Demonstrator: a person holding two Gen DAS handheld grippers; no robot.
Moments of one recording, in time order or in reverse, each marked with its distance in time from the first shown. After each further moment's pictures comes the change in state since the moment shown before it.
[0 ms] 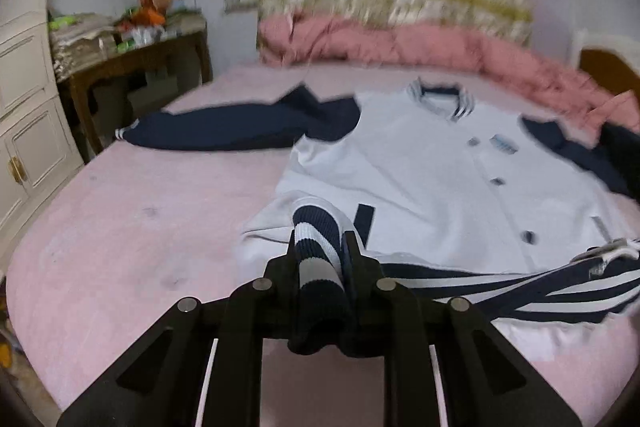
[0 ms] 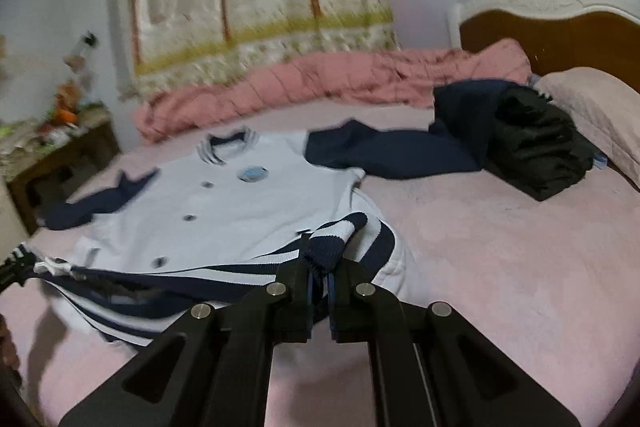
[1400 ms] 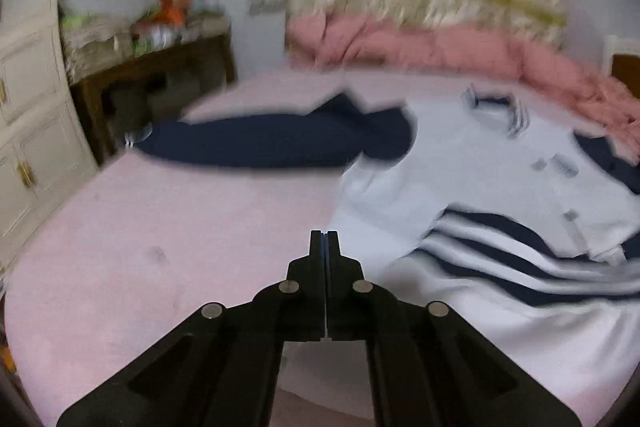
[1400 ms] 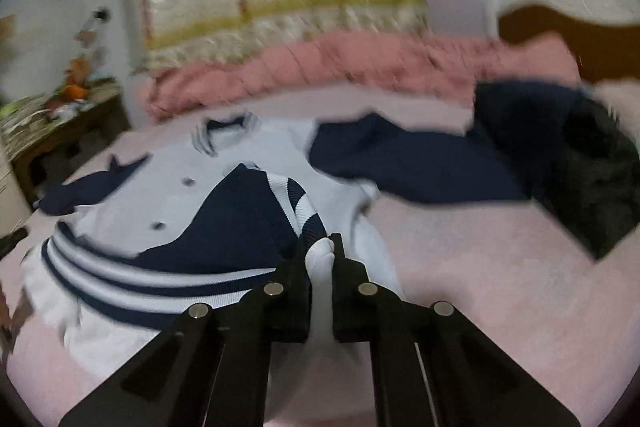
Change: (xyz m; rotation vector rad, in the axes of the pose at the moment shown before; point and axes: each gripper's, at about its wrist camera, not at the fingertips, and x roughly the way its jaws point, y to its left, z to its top) left arm 0.067 0.049 0.020 -0.042 0.016 0.053; right arm 0.104 -0.027 0.031 -0.052 0.096 0.089
